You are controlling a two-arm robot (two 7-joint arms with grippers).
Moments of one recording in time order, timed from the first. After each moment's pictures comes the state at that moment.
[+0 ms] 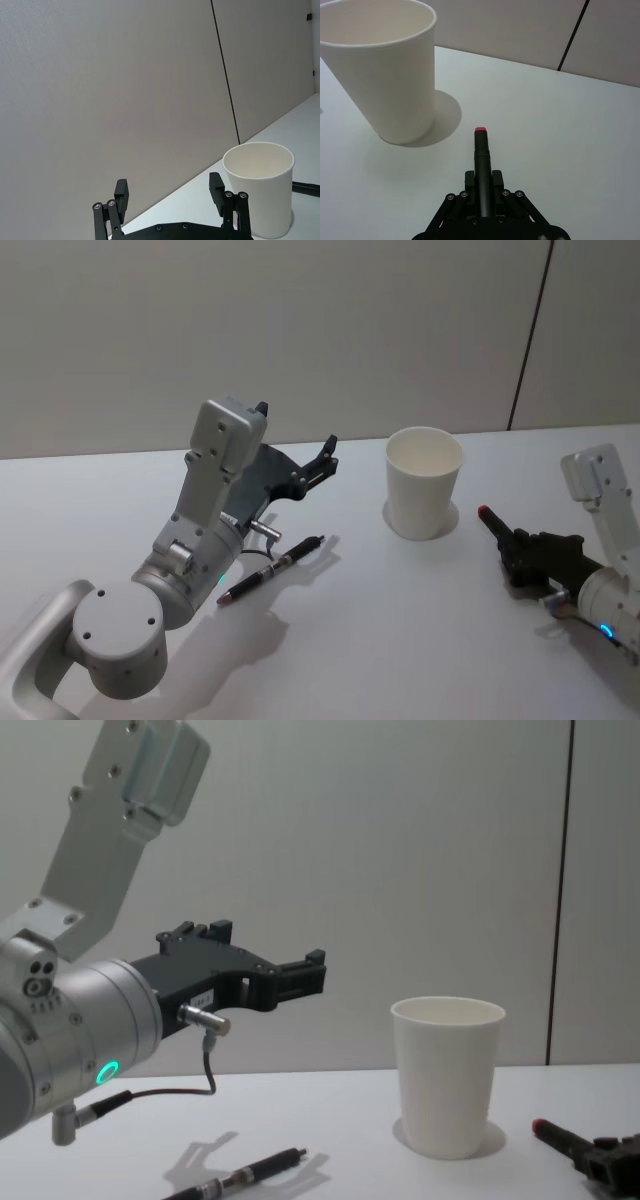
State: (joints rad) left arm -0.24 0.38 0.45 -1.63 -0.20 0.01 -0.01; right arm 0.13 0.31 -0.24 -1.56 0.17 0.46 0.18
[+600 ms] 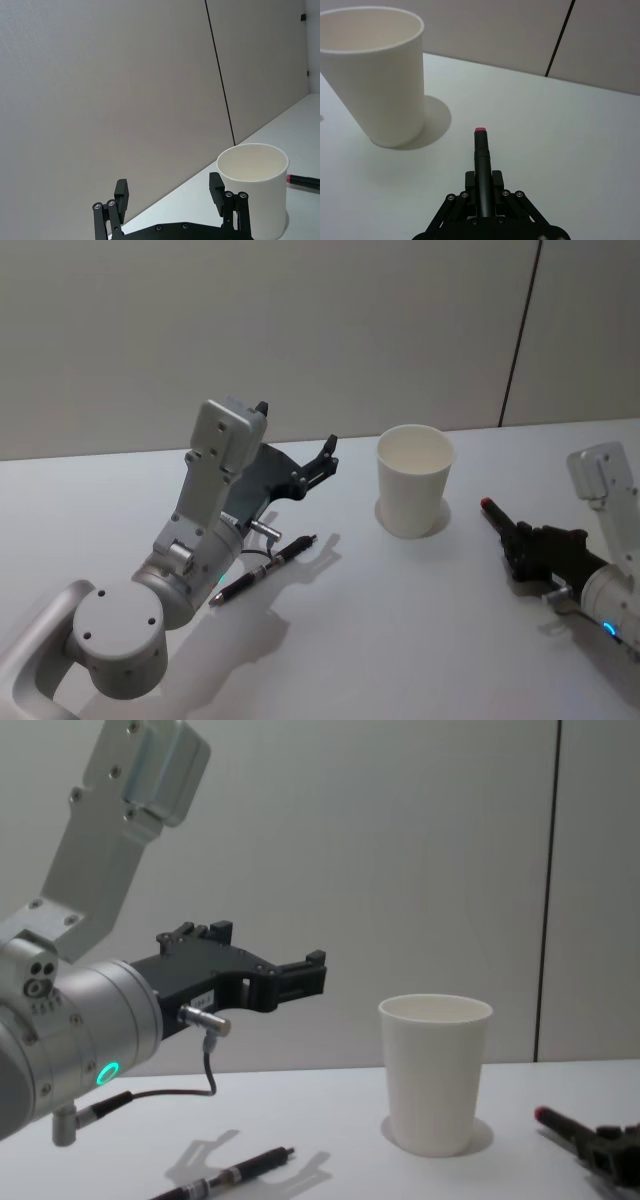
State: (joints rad) left arm -0.24 0.38 0.45 -1.63 -0.20 0.01 -0.01; right arm 0.12 0.31 -0.23 -1.57 0.17 0.41 0.18
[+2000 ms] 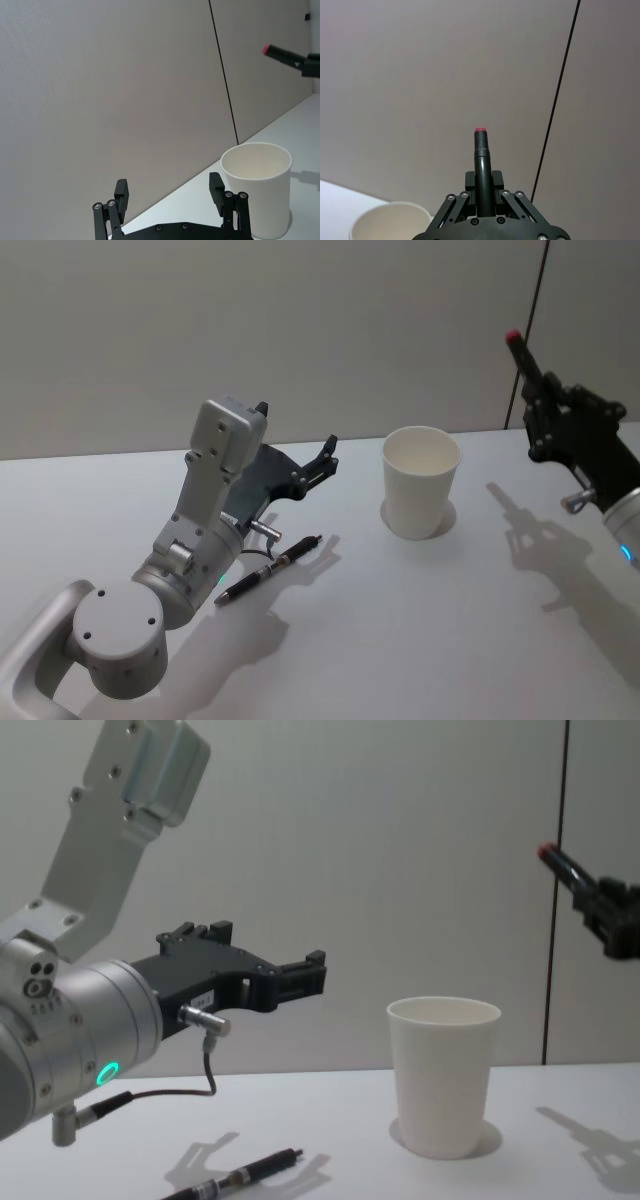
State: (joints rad) left arm -0.24 0.38 0.45 -1.63 -0.20 0.01 -0.01; right arm 0.16 0.30 -0.20 -1.58 0.16 -0.16 0.15
